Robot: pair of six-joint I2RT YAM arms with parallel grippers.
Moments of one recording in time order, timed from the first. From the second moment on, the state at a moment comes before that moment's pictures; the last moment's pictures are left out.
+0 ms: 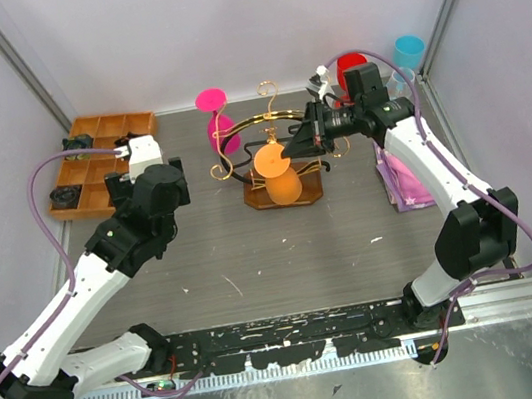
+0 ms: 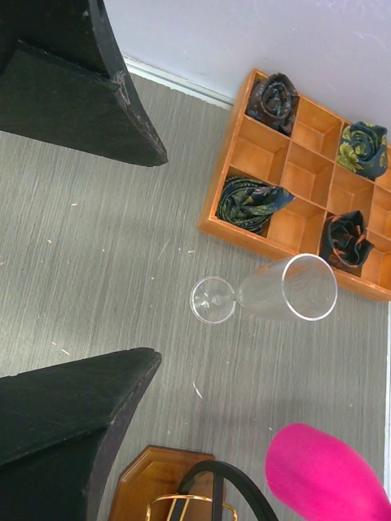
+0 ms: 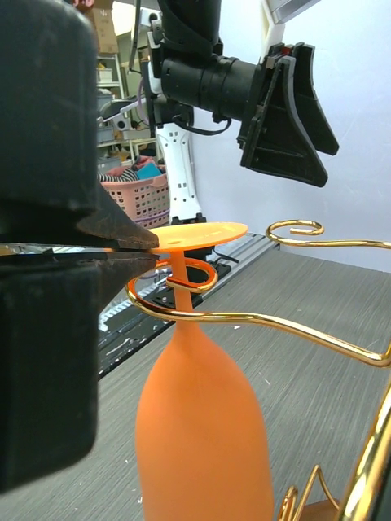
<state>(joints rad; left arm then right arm) -0.74 1.06 1.14 -0.65 -0.93 -0.32 0.25 1.54 1.45 -0.58 -1.01 0.66</state>
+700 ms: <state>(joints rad) -0.74 1.06 1.14 -0.65 -0.93 -0.32 0.17 1.54 1.59 -0.73 -0.99 0.57</state>
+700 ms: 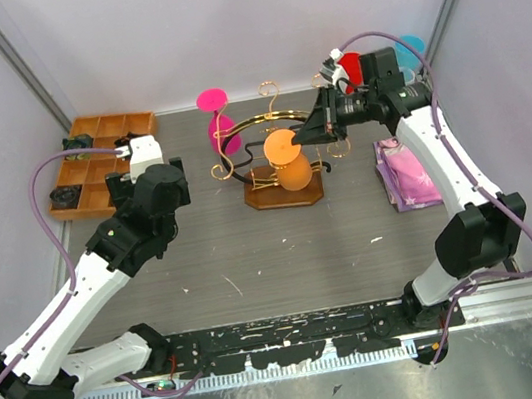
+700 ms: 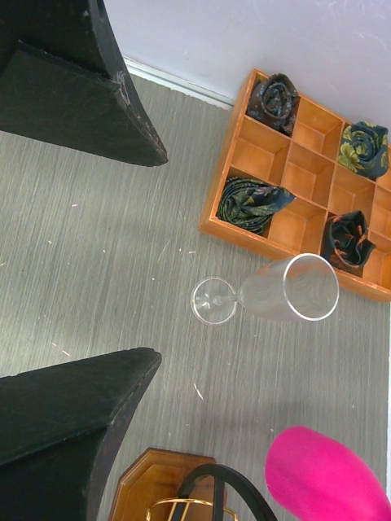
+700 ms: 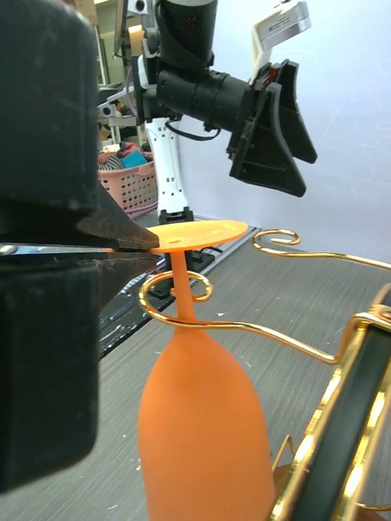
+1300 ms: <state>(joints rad) -0.74 1.04 1.15 -0.66 -0.89 -0.32 0.30 1.69 1.76 -0.62 -1.01 0.67</state>
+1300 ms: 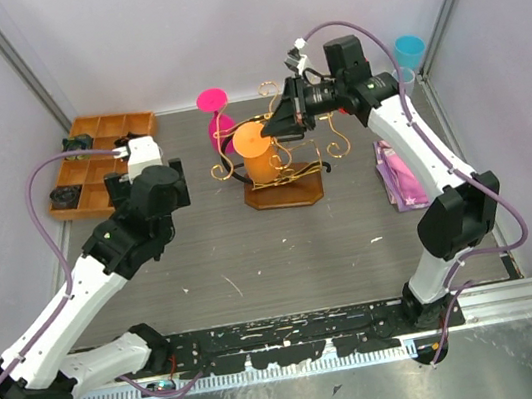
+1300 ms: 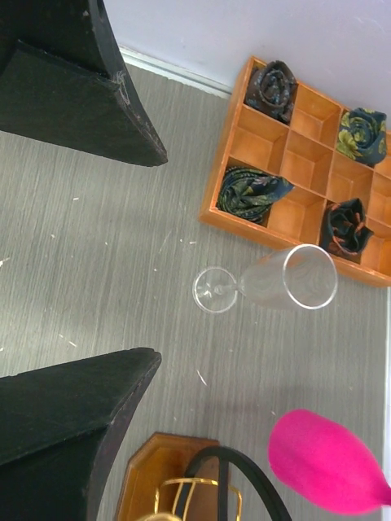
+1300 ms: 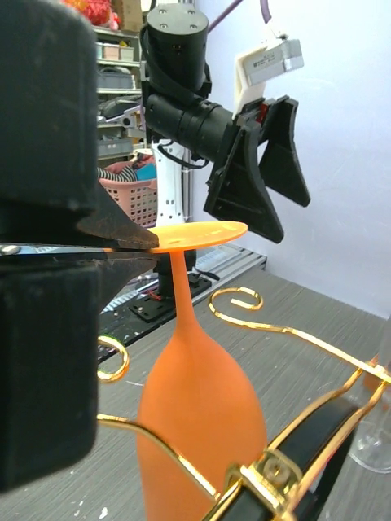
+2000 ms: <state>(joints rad) -0.72 1.32 1.90 -0.96 -0.74 -0.35 0.61 1.51 1.90 -0.65 -0.59 0.03</state>
